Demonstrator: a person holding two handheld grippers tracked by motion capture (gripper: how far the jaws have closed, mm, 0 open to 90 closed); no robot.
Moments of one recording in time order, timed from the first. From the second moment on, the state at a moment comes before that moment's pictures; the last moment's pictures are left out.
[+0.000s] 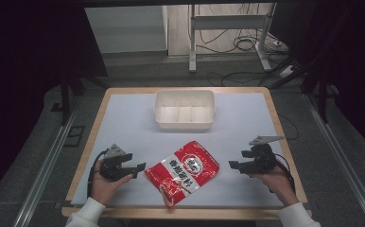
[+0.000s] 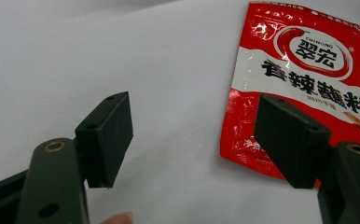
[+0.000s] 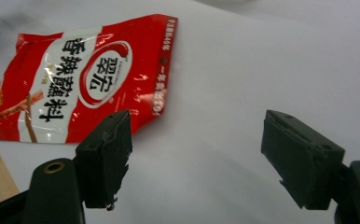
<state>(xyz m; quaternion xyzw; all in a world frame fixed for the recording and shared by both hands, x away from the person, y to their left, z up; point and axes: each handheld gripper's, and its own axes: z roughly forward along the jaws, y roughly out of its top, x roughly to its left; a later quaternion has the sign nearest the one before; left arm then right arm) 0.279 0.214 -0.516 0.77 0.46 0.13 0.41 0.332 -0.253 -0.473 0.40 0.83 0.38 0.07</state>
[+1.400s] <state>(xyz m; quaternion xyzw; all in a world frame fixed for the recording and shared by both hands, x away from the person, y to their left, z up) 0.281 0.214 -0.519 0.78 0.46 0.13 0.41 0.385 -0.154 -0.504 0.37 0.88 0.29 -0.03</state>
